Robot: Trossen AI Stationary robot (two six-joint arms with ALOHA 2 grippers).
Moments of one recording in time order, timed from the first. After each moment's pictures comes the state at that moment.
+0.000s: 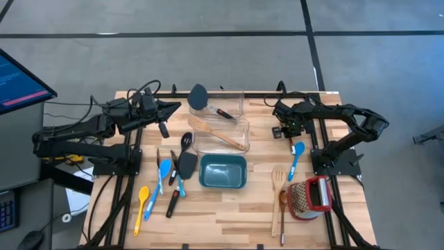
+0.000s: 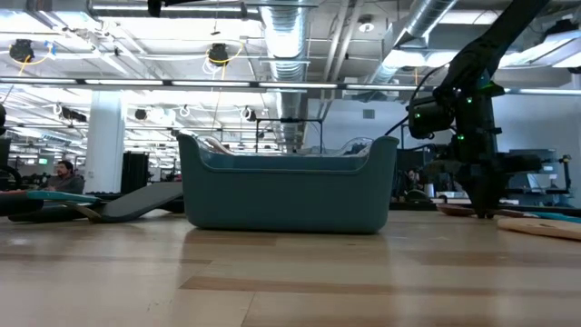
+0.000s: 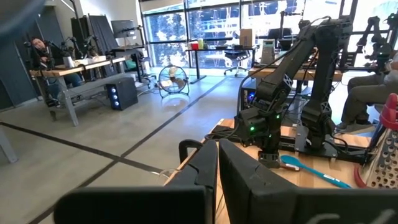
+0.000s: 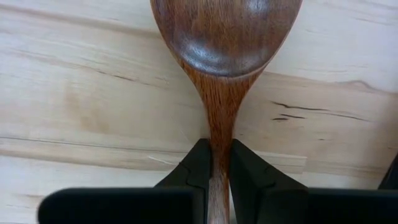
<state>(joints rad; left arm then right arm) 0.16 0.74 0.80 -0.08 -0.32 0.07 -0.67 1.50 0.68 -0.78 0.08 0.72</state>
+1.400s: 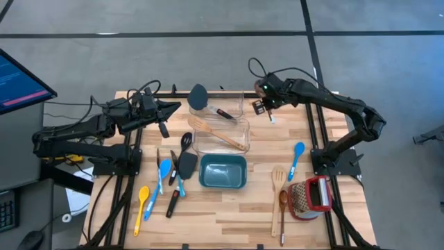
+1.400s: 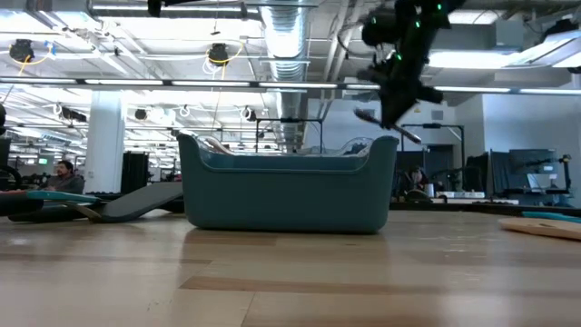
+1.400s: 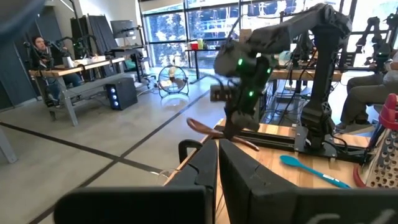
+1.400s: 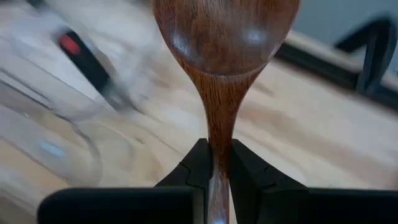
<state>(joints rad) 0.16 0.74 0.80 -0.08 -0.32 0.07 -0.54 1.50 1.29 -0.89 0.22 0.51</state>
